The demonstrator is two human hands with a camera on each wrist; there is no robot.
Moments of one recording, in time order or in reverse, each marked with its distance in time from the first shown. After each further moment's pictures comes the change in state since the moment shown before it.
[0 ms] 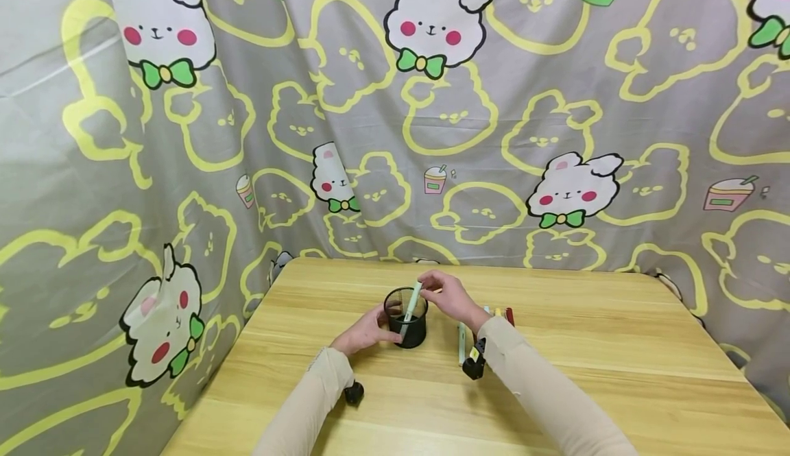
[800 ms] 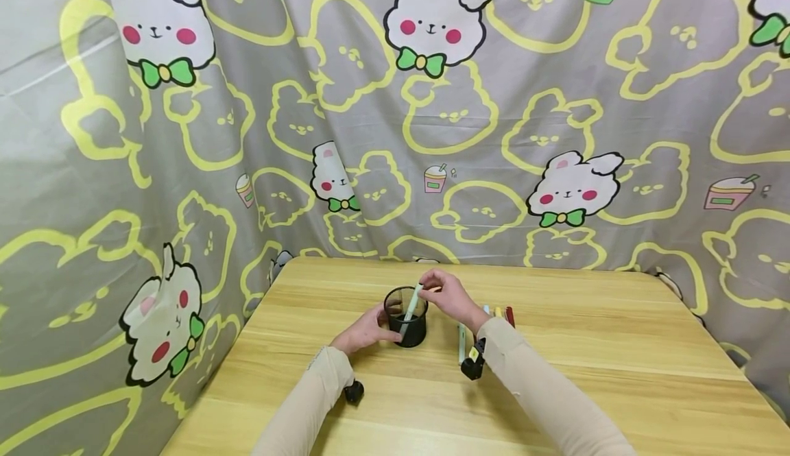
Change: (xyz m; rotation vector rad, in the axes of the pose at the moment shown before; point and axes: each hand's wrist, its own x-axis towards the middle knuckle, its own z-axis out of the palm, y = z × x) left_hand -0.005 0.015 0.001 0.001 -0.005 0.009; right_hand -0.003 -0.007 0.000 0.148 -0.003 0.082
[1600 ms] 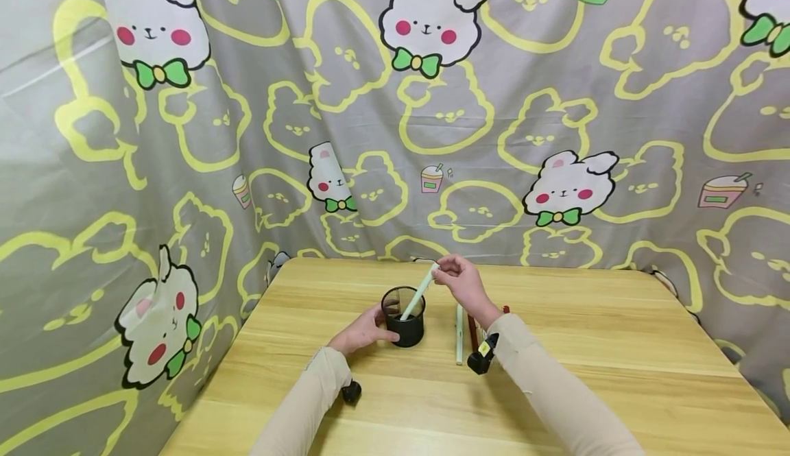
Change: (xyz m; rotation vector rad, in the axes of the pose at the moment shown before) left_hand 0.001 -0.003 0.000 -0.019 0.008 -0.032; right_hand -0.001 -0.009 -0.026 0.361 0.234 0.014
